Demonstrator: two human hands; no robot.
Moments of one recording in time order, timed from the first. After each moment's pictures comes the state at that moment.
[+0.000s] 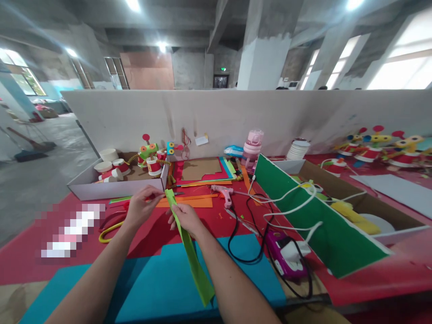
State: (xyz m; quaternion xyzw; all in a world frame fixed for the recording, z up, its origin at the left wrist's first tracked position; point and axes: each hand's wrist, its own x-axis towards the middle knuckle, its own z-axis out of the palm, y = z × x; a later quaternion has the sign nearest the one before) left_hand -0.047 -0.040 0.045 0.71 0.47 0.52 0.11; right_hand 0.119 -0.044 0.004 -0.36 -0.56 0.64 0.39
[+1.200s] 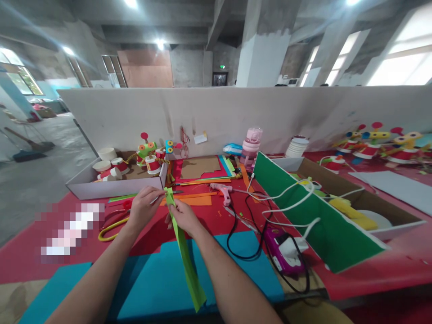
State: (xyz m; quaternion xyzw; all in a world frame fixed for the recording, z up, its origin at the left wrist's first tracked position) left_hand -0.046 -0.040 0.036 0.79 0.41 0.45 -0.10; right_hand 0.117 -0.048 0.007 -0.34 -0.58 0.63 0.39
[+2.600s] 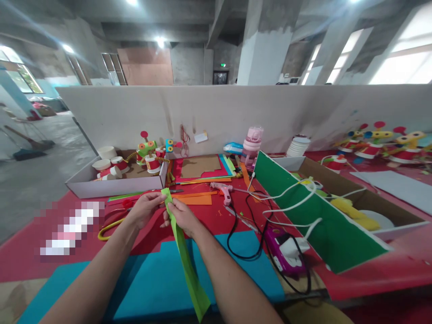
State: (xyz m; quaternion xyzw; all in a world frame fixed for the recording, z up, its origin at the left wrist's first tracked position) left_hand -0.033 -0.052 0.044 0.51 0.41 0.48 0.58; right_hand 0.113 -0.054 0.011 -0.24 -0.48 0.74 0.41
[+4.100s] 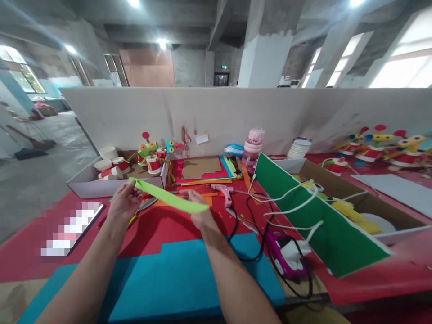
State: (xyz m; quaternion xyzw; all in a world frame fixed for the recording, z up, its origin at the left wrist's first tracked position) left_hand -0.077 -0.030 0.057 0.30 0.35 0.74 0.49; right_hand 0.144 -0.031 0.018 -0.24 -0.35 0.72 0.54
